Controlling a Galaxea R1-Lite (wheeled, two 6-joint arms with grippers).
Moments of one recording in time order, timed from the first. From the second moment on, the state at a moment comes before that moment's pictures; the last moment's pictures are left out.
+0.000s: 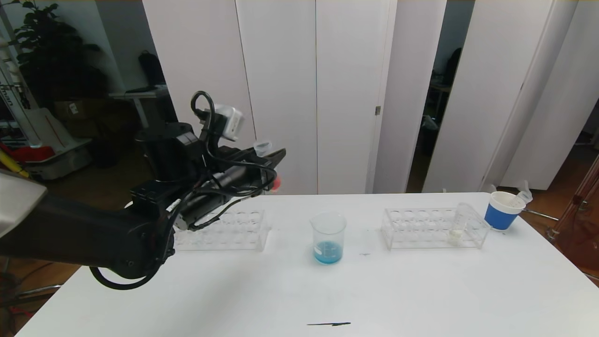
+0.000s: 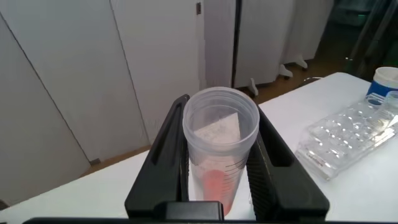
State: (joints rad) left arm -0.40 1.88 -0.95 -1.00 -0.11 0.03; right arm 0.00 0.00 -0.03 0.07 -0.01 0.00
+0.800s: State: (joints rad) left arm -0.41 2.07 -1.16 -1.01 -0.36 0.25; right arm 0.00 0.00 -0.03 0.07 -0.01 0.00
